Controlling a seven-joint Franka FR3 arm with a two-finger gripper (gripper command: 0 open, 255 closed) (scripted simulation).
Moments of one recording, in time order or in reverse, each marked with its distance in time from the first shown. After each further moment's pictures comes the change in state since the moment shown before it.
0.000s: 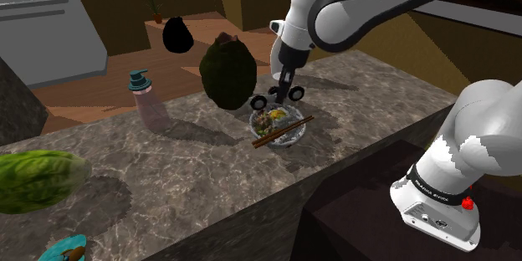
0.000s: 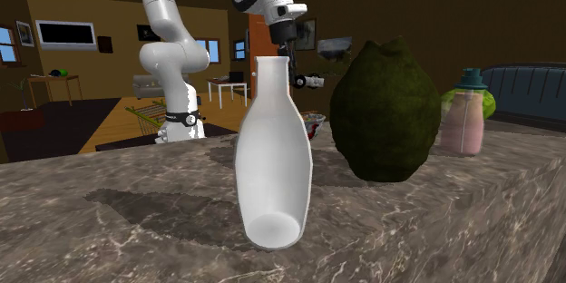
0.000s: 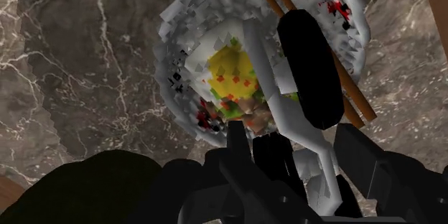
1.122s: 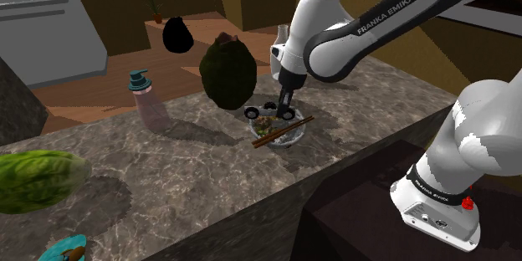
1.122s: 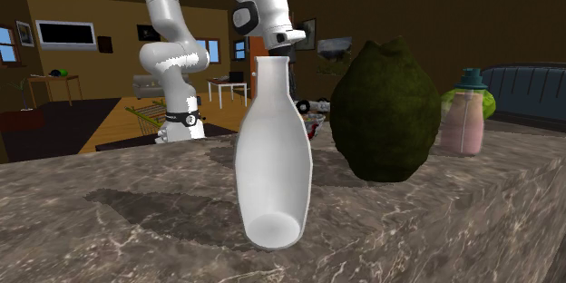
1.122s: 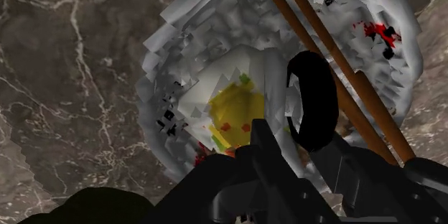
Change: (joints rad) arm 0.004 0.107 0.005 -0.091 0.014 0.197 -0.022
